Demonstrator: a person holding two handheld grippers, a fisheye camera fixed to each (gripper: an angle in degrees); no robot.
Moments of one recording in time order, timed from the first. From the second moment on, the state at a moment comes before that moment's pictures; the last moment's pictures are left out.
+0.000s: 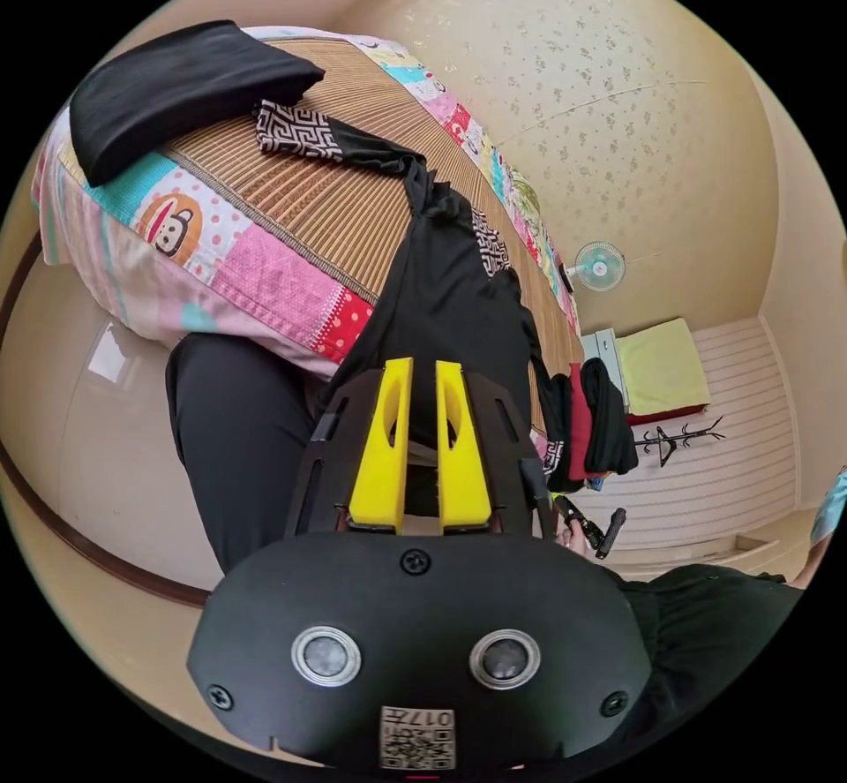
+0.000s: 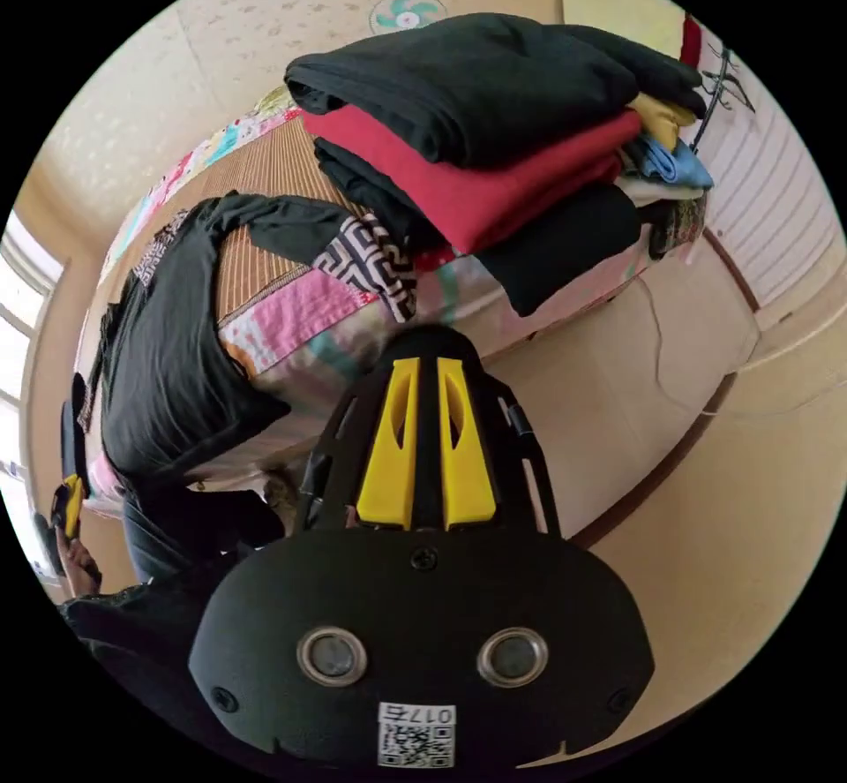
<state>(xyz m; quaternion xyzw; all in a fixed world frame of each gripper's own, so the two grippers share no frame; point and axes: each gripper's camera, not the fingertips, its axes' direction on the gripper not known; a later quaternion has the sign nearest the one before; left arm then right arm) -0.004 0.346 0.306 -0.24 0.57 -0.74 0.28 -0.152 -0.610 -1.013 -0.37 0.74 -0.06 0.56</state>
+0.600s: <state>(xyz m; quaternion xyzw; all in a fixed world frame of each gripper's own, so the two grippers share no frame) 0.015 0.347 0.297 -0.21 0.59 -0.73 0.26 -0.068 -0.738 -1.138 0.14 0.38 0.44 0.80</state>
